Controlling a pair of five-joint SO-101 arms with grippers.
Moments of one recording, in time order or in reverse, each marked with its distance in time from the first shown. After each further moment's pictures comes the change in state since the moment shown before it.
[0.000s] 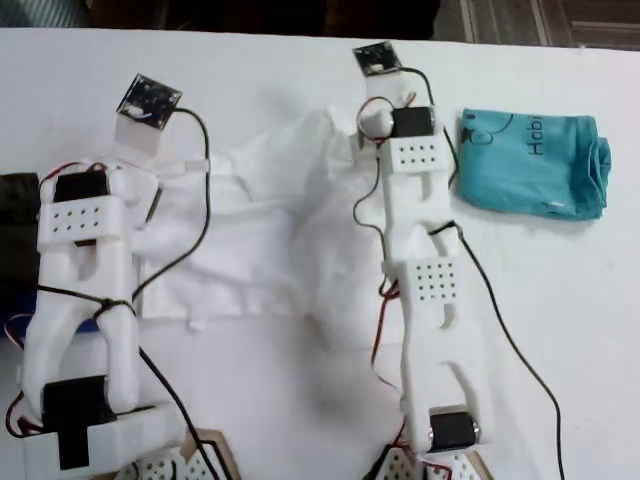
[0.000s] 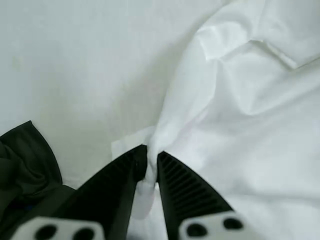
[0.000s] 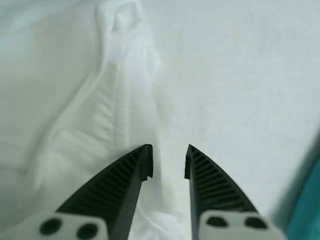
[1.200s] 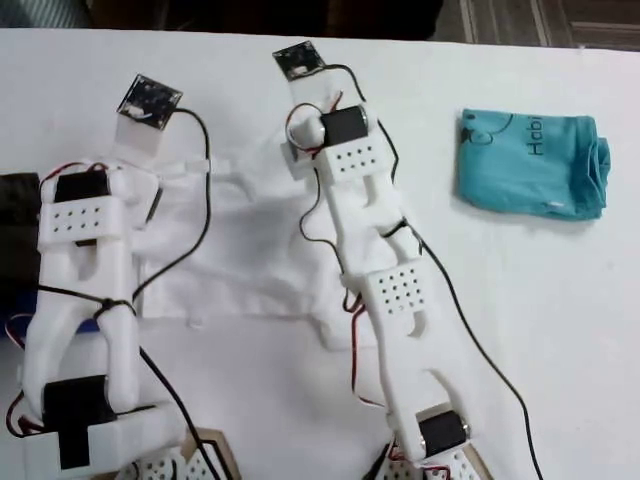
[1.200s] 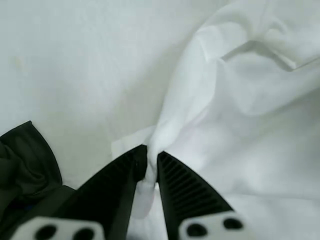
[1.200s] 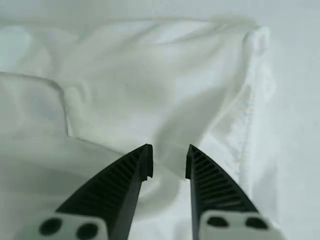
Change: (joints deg) left arm 0.0 0.0 0.0 0.0 0.0; right arm -13.7 -6.0 3.1 3.3 -4.5
